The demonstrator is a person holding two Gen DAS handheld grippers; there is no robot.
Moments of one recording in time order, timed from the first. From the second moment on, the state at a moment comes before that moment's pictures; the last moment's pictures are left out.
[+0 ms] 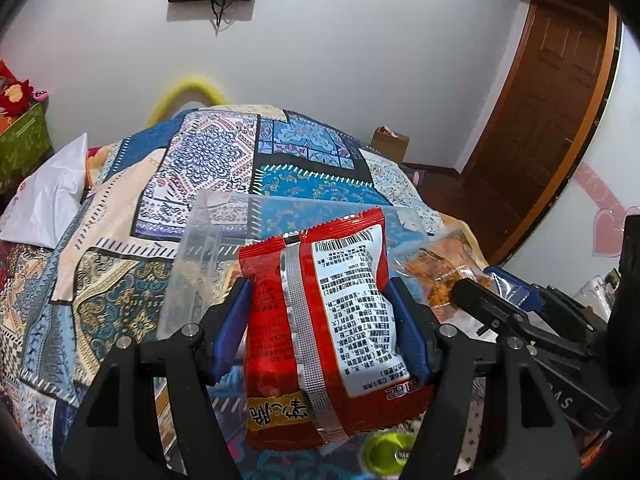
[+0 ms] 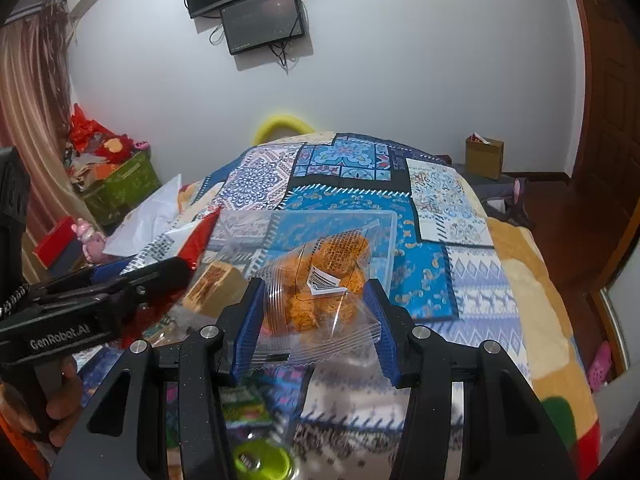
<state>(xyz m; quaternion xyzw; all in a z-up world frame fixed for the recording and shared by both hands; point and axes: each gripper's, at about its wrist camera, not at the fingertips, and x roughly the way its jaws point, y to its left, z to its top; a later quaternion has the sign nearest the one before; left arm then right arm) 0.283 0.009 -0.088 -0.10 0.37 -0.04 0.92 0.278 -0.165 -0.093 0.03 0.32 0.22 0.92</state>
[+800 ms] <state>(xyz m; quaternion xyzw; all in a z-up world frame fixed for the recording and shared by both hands) 0.337 0.009 -0.135 -0.09 0.42 -0.04 0.90 0.319 -0.146 -0.131 0.00 0.38 0.24 0.89</state>
